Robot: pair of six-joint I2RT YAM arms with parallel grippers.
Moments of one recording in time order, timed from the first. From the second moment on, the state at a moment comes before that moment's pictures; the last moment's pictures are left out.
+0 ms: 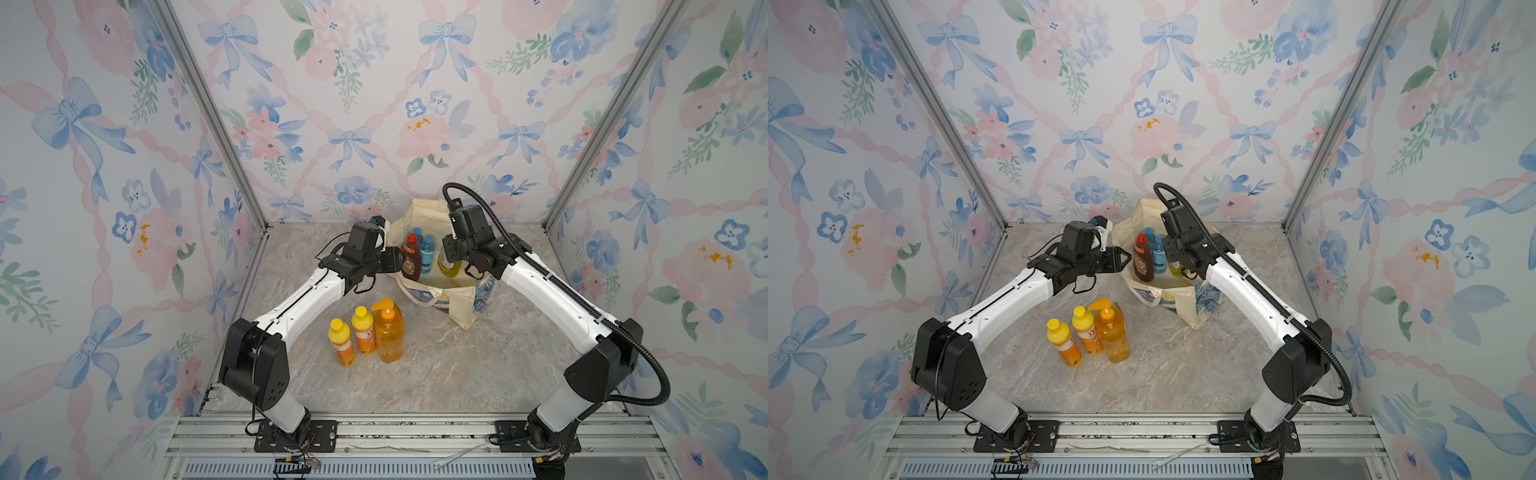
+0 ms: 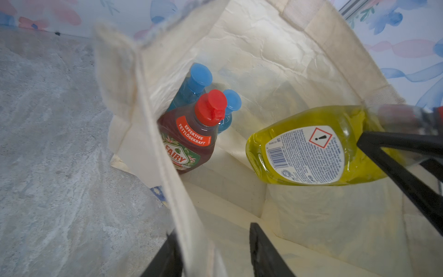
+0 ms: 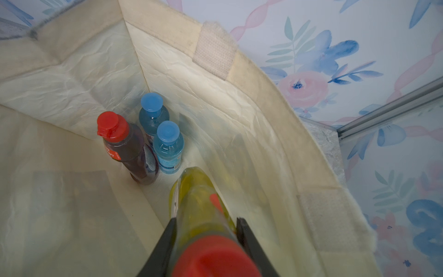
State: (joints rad) left arm -0.49 1.61 1.34 -0.34 0.22 -0.46; right arm 0.60 1.67 1.70 -0.74 0.45 0.09
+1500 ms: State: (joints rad) left arm -0.49 1.72 1.44 -0.41 0.29 -0.36; right arm 0.57 1.85 1.64 -0.64 0.21 0.12
